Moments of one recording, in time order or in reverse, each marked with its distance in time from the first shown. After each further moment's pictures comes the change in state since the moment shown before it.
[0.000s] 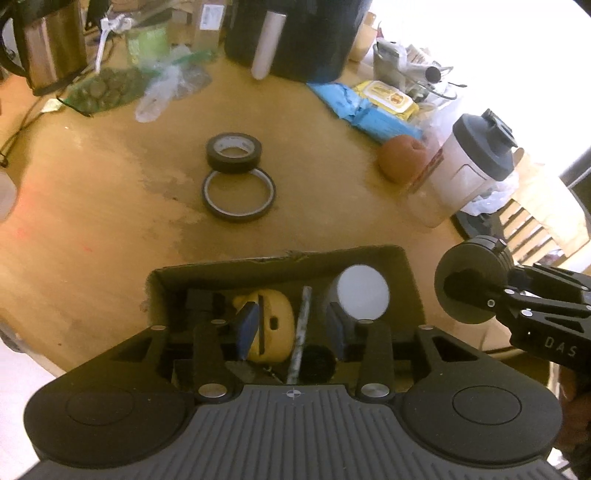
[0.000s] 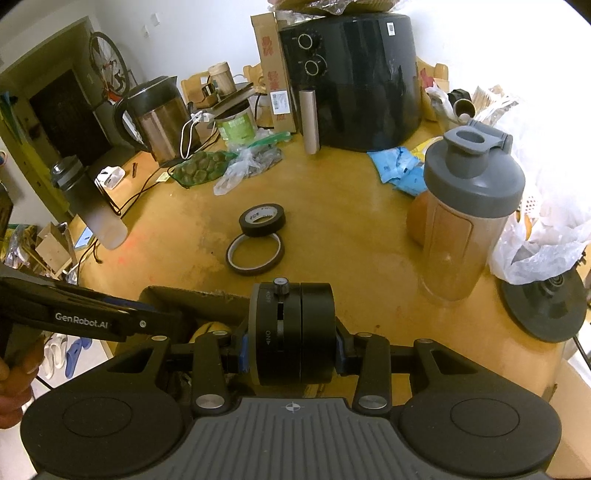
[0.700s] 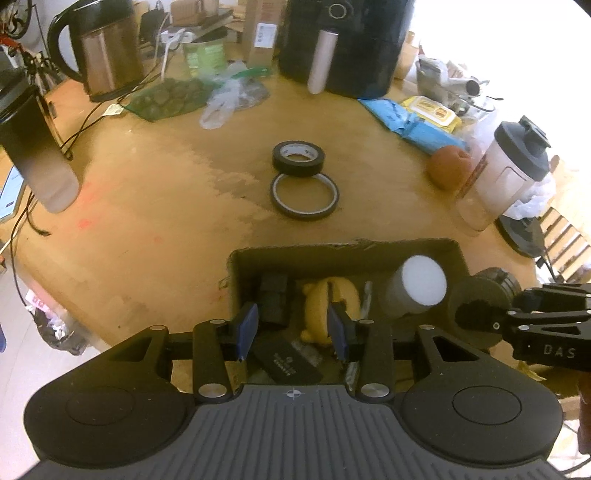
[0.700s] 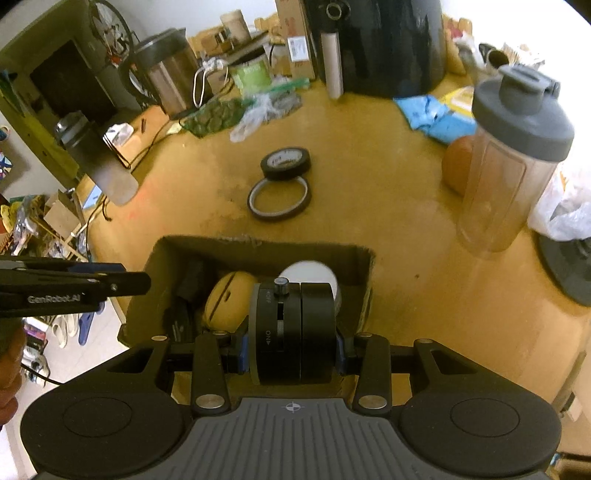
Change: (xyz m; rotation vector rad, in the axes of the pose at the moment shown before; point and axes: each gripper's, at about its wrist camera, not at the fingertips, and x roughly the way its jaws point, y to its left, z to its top) left arm -0.020 0.023 -0.027 -0.029 -0.070 0.146; right arm 0.030 0.021 -0.017 0.002 0.163 0.039
